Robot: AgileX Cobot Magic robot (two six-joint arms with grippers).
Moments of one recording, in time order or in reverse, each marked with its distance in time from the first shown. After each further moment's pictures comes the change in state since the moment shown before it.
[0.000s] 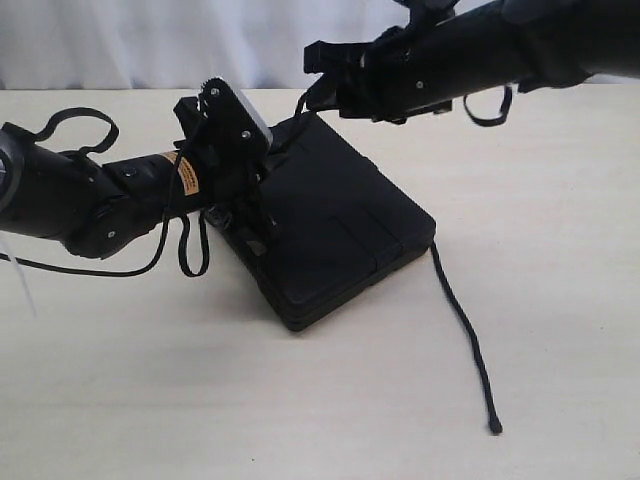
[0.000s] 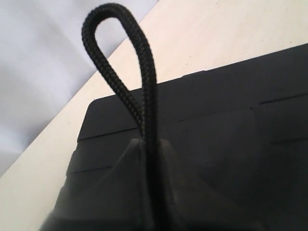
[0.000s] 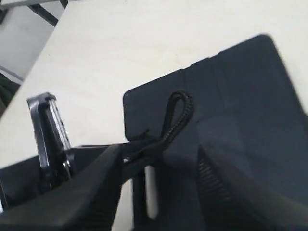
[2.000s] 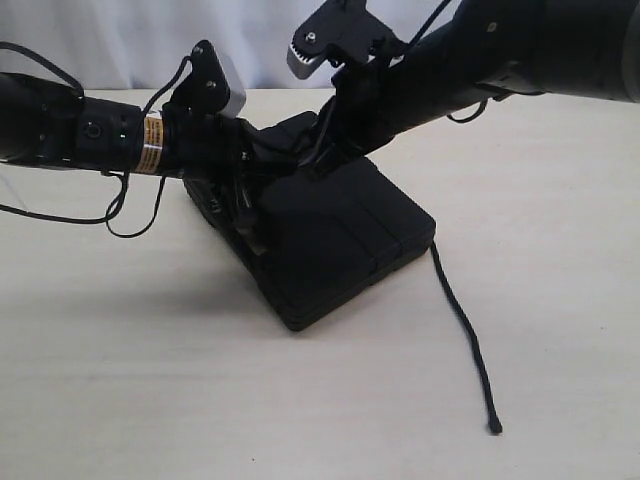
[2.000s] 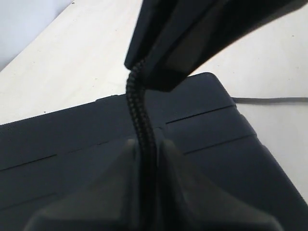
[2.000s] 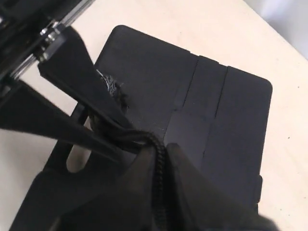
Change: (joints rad) left arm 0.184 0.000 -0.187 1.152 -0.148 -1.081; right arm 0.115 0.029 0.002 -0.411 -0.062 -0.304
